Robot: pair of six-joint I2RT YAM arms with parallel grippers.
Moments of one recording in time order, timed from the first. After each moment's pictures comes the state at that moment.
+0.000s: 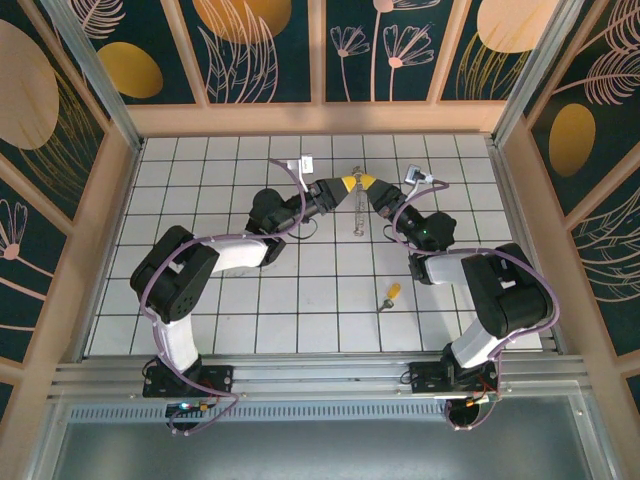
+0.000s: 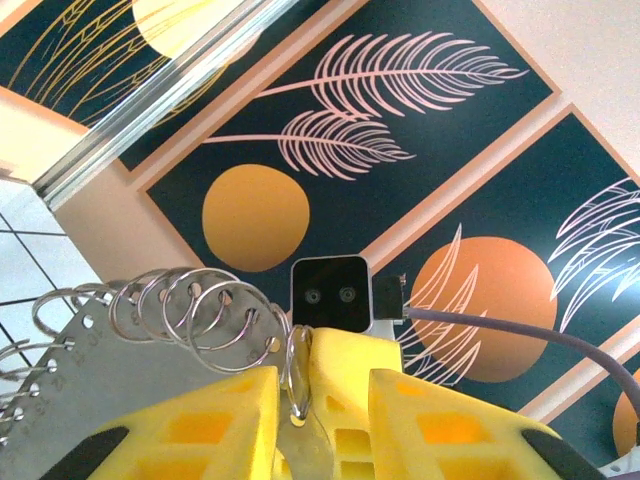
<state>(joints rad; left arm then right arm) -0.65 1.86 0.99 1.21 0.50 -1.09 0.36 1.61 0.55 1.50 -0.49 1.23</state>
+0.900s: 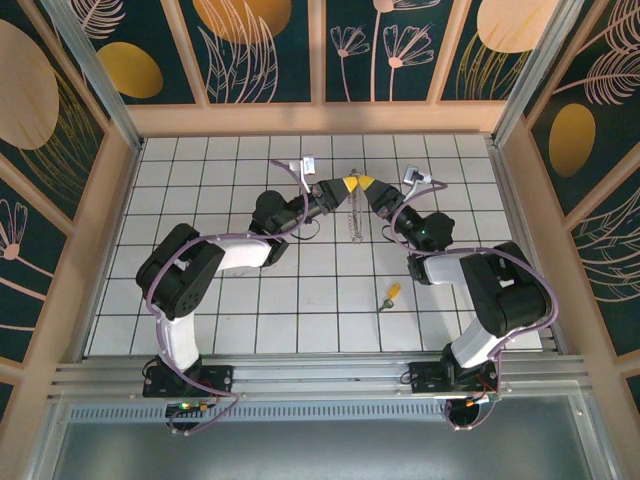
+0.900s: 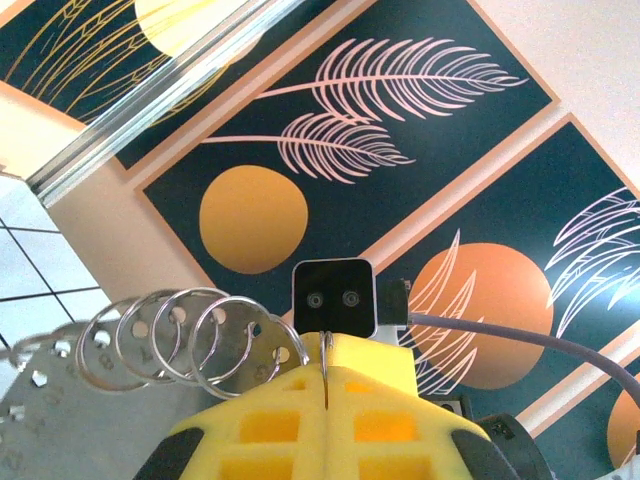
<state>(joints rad) -0.66 1.90 0.99 1.25 0.49 -1.12 0.37 1.62 0.55 1.50 -0.49 1.23</state>
